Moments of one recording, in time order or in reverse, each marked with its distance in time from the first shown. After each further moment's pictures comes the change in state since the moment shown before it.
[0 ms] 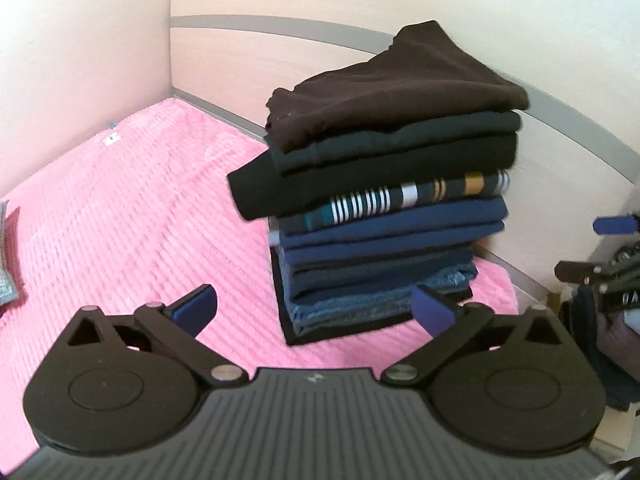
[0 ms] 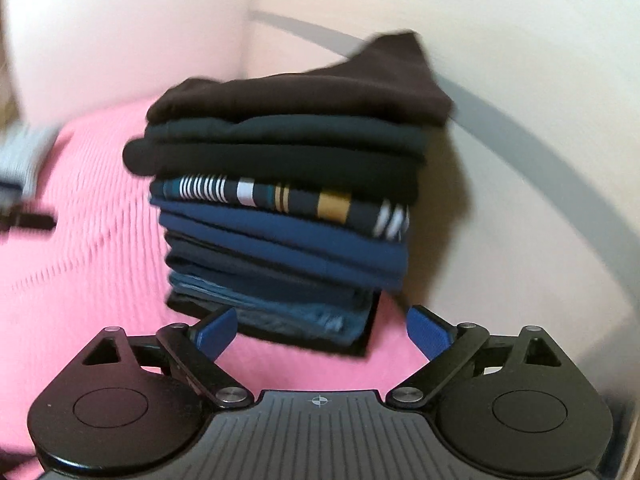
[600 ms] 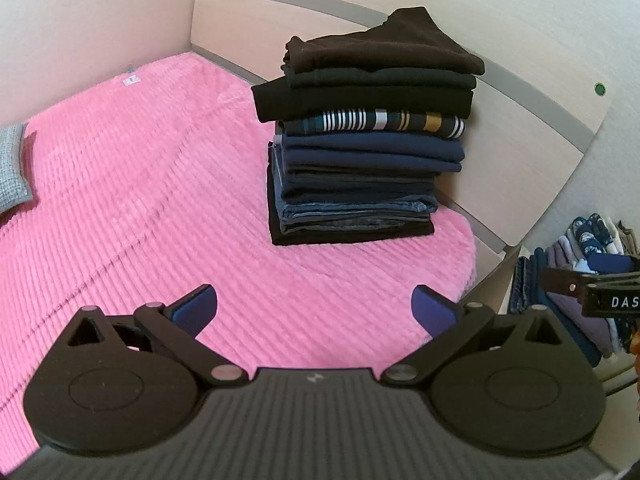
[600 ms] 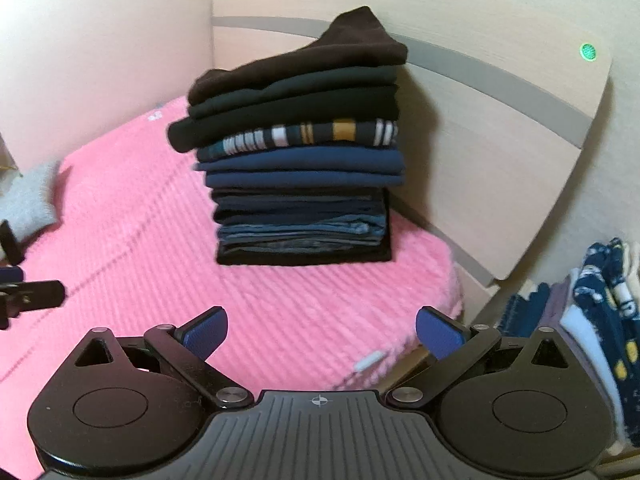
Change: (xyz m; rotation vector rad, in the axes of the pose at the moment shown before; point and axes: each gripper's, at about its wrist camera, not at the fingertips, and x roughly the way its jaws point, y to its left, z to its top) left arm -0.106 -0.005 -0.100 -0.117 0.063 -0.034; right arm -0.109 0.063 -0.082 0.201 0.033 -0.006
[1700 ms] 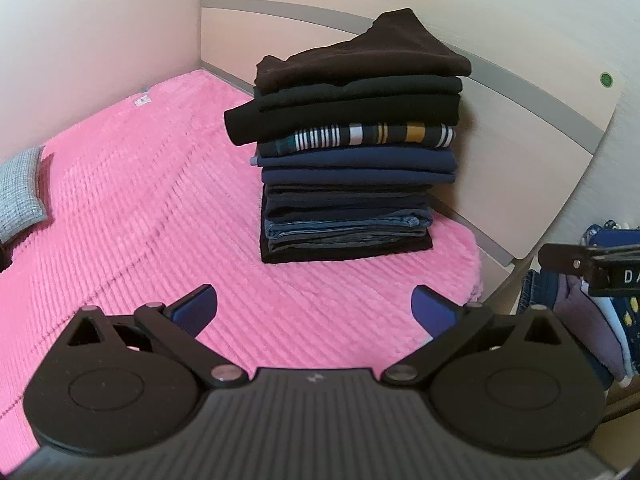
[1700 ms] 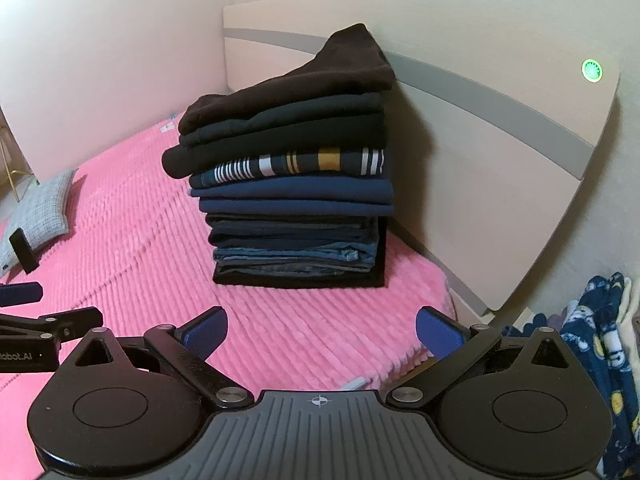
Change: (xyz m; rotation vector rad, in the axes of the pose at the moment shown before) left arm 0.010 -0.089 0.017 0.022 -0.024 0.108; right arm -0.006 -0.055 0.035 -0.026 -0.013 0.051
